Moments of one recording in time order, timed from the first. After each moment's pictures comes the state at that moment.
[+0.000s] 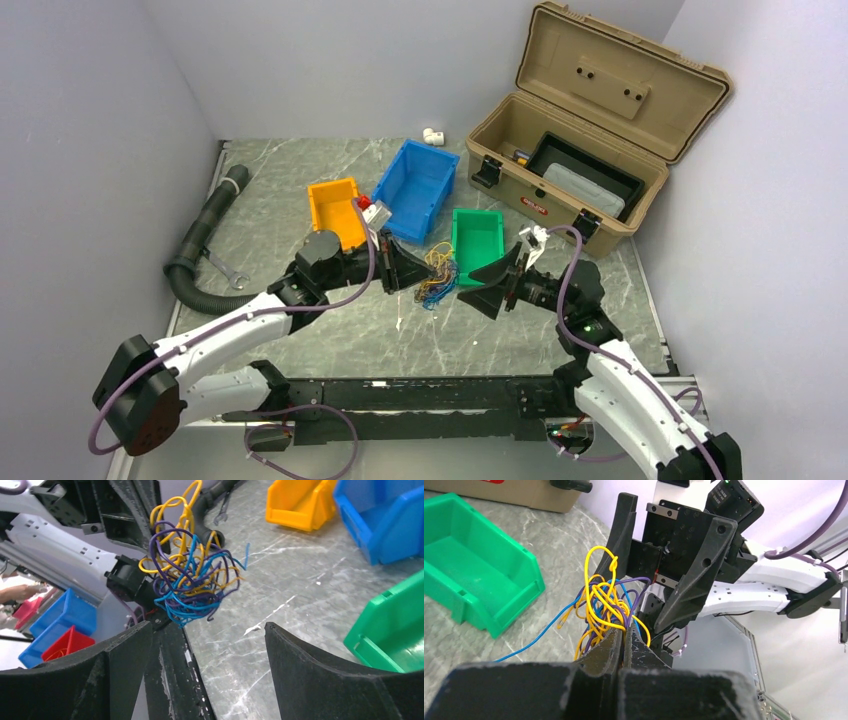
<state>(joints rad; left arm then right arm) -0.76 1.08 0.63 0.45 0.54 -0.63 0.36 0.64 0.32 0.30 -0.80 0.55</state>
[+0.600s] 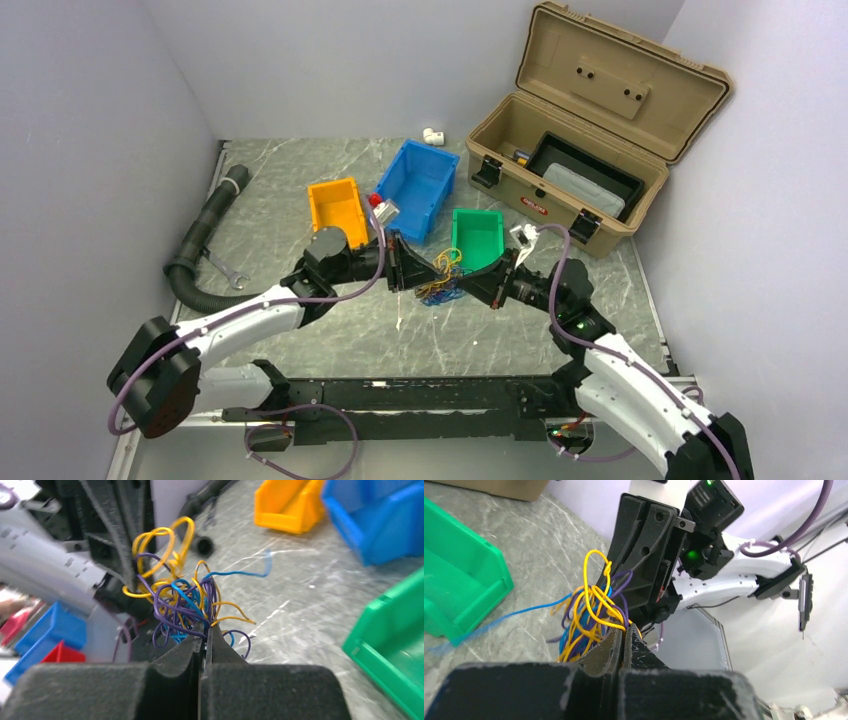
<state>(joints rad) -0.75 1.20 0.63 0.64 0.68 -0.76 0.49 0.72 0.33 0.38 -0.68 0.55</state>
